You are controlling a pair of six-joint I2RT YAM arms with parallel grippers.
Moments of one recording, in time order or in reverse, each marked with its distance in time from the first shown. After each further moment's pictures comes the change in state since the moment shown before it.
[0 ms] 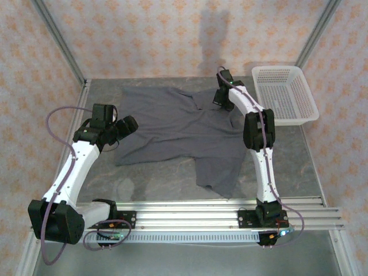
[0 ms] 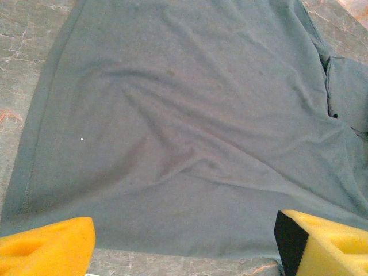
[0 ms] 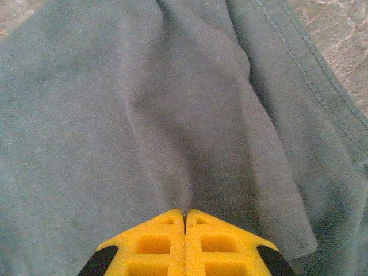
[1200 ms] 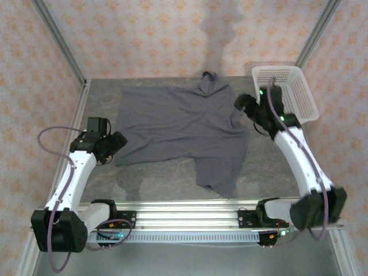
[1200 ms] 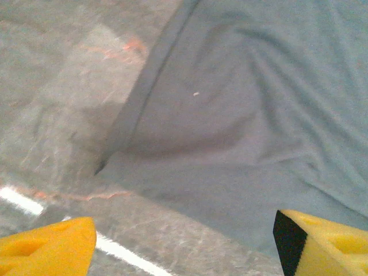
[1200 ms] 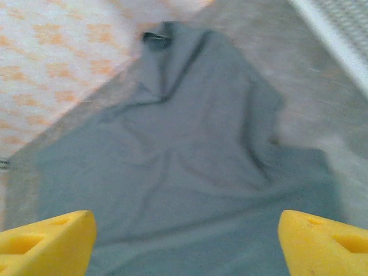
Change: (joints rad) left arm 0.112 -0.110 -0.179 -0.136 -0.098 -0.126; right arm -0.079 -1.254 -1.046 0.193 -0.147 0.124
